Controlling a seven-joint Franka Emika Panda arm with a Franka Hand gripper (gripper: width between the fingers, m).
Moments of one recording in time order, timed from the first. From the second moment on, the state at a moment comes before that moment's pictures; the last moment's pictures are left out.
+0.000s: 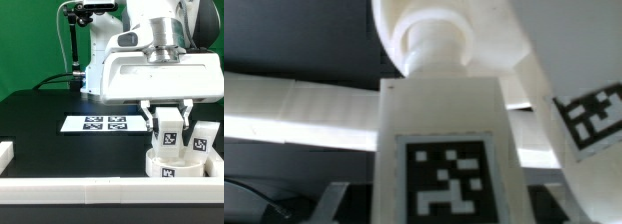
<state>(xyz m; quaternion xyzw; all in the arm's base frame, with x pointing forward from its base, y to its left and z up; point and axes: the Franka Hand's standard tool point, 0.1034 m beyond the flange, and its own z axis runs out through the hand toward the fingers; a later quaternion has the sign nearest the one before) 0.613 0.060 0.082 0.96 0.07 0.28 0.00</state>
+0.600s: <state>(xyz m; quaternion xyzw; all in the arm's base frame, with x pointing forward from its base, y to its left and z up) 0.610 0.058 0.080 0.95 0.07 0.29 0.01</state>
